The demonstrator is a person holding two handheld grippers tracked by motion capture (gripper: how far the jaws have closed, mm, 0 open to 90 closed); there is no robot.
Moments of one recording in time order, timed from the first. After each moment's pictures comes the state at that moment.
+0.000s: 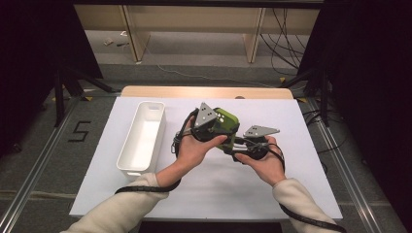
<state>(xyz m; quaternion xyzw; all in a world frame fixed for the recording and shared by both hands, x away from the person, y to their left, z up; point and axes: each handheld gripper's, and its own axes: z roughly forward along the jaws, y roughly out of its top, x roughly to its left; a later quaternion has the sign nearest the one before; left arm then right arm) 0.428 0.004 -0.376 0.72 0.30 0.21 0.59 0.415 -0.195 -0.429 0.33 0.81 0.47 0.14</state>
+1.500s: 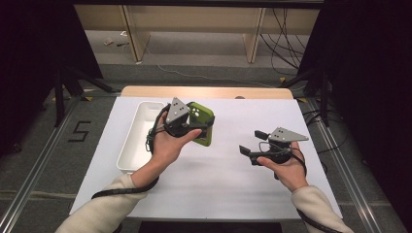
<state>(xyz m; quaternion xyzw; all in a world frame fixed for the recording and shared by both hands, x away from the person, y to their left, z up) 0.428 0.066 -0.363 0.70 0.32 0.25 0.58 0.398 -0.247 -0.420 0.32 0.76 0.53 0.19</state>
